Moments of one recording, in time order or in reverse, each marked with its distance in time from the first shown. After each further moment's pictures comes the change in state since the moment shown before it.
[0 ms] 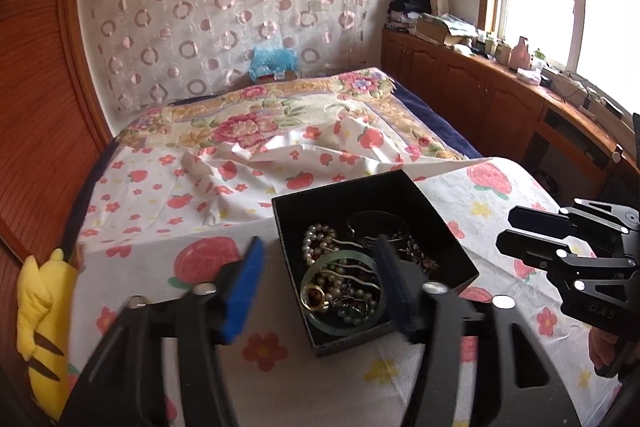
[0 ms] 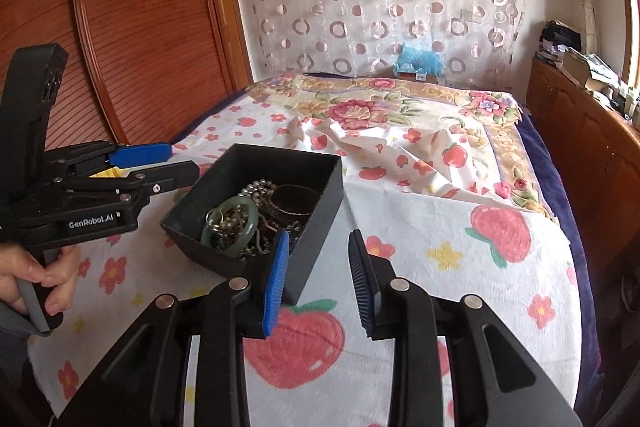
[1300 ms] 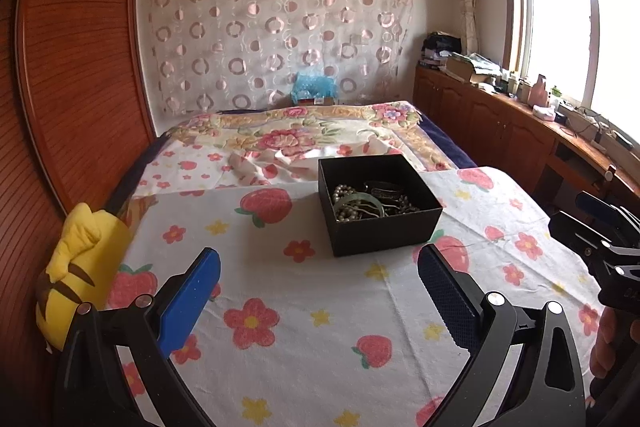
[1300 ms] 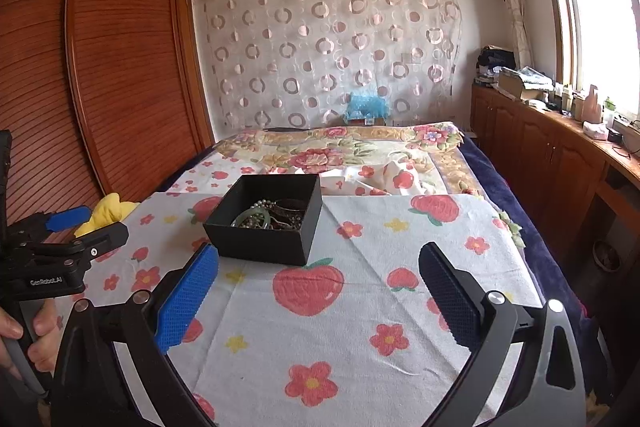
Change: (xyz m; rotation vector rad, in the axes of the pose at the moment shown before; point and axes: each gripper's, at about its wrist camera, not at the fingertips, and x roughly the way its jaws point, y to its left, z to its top) left arm -0.125 -0.004 -0.073 -0.104 -0.113 0.106; right arm -0.107 0.037 -0.059 0.103 -0.221 -0.171
